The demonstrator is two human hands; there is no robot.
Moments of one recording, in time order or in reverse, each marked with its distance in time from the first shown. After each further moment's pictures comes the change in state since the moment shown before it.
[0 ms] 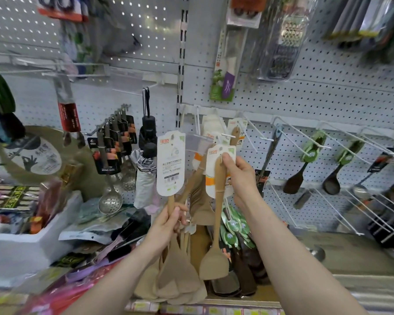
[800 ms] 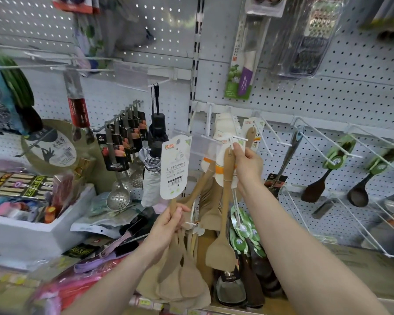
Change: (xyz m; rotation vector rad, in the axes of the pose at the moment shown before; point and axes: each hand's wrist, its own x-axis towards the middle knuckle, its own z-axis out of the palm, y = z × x) left_hand 0.016 -0.016 -0.006 0.059 0.057 -0.069; right_hand 0.067 0.011 0.016 -0.144 0.199 0.003
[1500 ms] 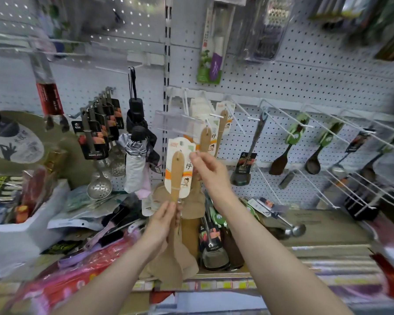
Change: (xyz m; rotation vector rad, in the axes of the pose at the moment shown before) left_hand -0.040 -0.012 0.022 -0.163 -0.039 -0.105; right_hand -0.123 0.012 -0.023 -0.102 -0.365 -0.201
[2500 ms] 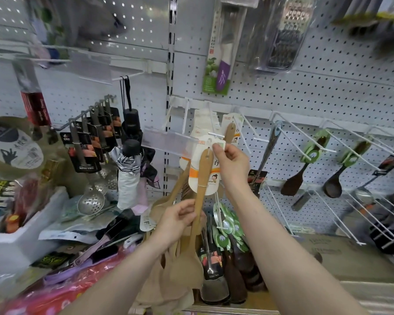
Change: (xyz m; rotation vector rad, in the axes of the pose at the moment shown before) left_hand 0.078 0.018 0.036 0.223 -0.101 0.098; right_hand 0.106 0.011 -0.039 0.016 0.280 -0.005
